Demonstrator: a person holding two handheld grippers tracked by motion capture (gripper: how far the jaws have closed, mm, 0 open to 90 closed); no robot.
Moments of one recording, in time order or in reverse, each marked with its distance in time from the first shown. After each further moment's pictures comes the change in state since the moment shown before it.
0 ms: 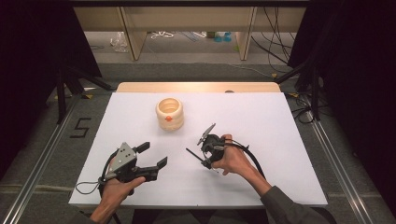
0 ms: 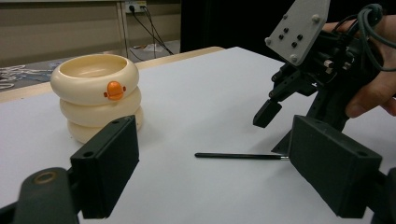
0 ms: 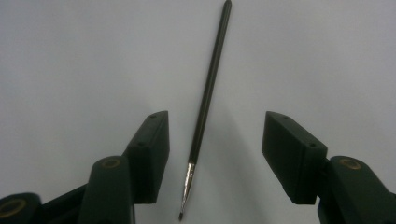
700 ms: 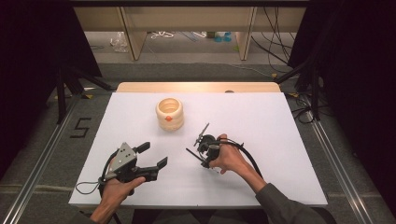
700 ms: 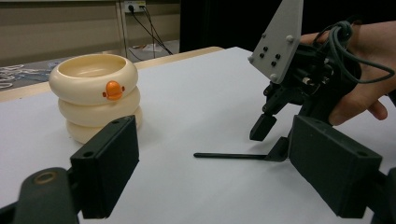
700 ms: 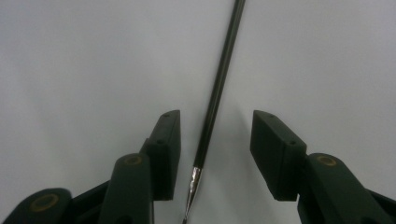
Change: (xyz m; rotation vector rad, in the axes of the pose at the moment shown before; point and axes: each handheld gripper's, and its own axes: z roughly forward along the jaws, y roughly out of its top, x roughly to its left) left arm -0.001 0.000 0.000 -0.002 -0.005 -0.009; right arm -0.001 0.010 0.015 0.103 0.042 -0.012
